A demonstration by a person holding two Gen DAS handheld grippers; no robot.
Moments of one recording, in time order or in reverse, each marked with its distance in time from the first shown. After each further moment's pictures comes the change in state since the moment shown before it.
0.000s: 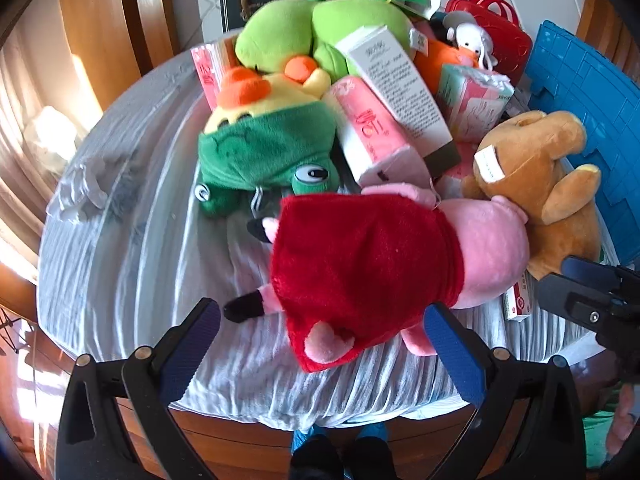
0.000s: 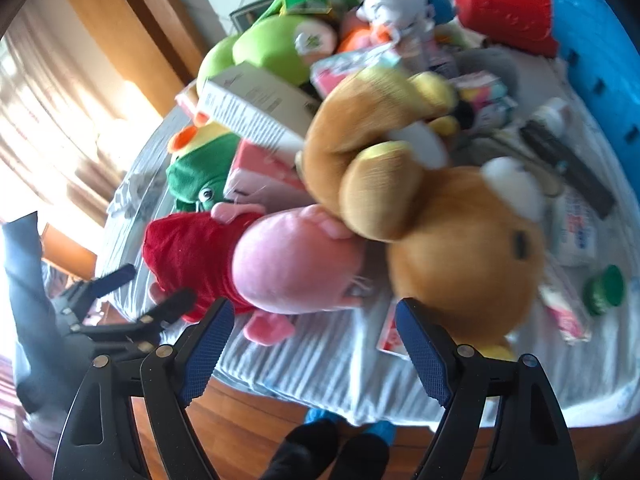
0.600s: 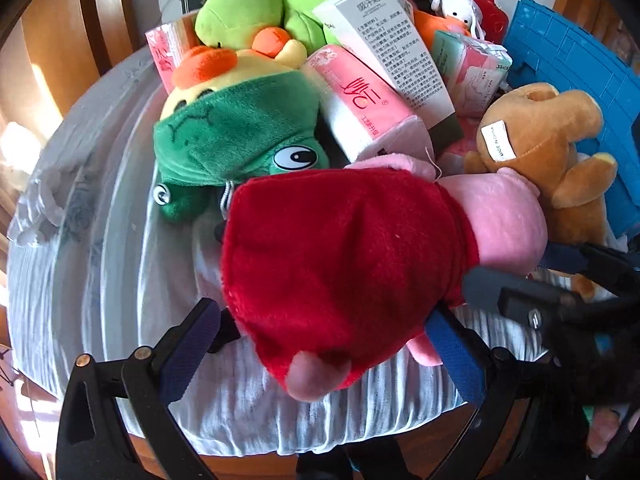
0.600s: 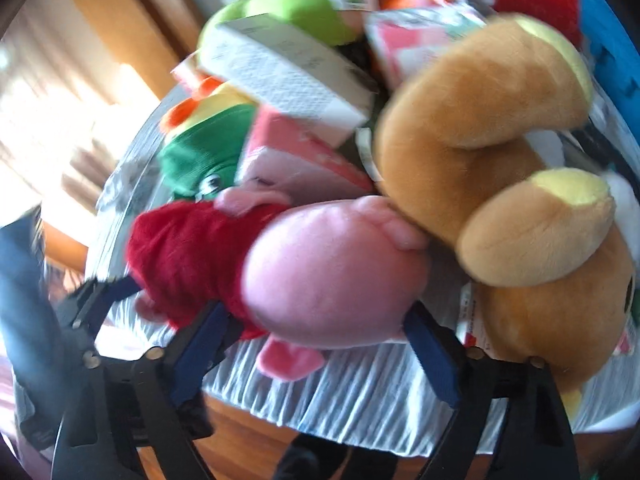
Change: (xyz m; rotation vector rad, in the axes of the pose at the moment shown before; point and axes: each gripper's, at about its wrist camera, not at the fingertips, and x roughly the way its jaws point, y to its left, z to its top) left arm 0.036 0.012 0.009 0.086 0.045 -0.112; right arm 0.062 0.030 0.009 0.019 0.045 -0.016
